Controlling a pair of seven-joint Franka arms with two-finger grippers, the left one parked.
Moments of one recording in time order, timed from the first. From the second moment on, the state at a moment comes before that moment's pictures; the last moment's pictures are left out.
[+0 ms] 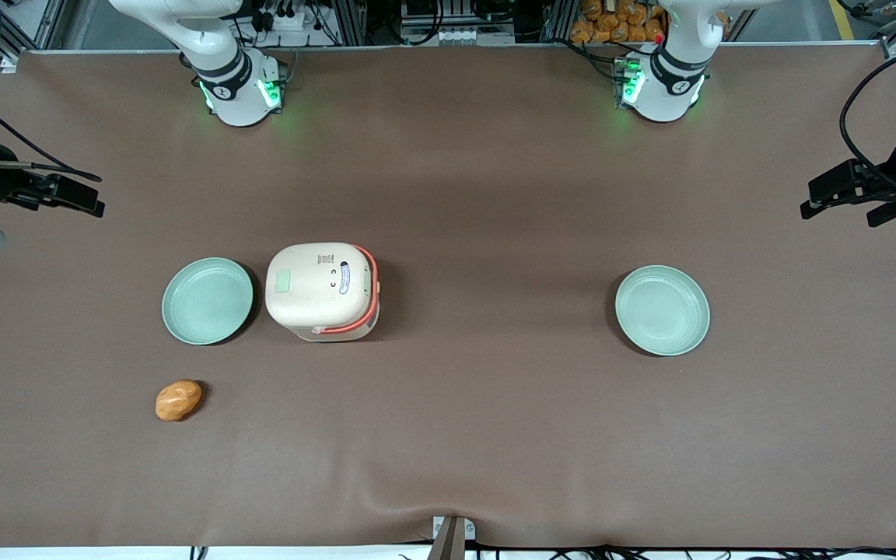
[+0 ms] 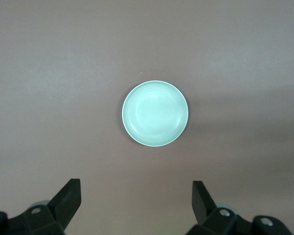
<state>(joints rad) 0.01 0.08 0.00 -1.48 0.02 1.40 0.13</state>
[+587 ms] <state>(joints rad) 0.05 0.08 0.00 -1.48 0.02 1.40 0.13</state>
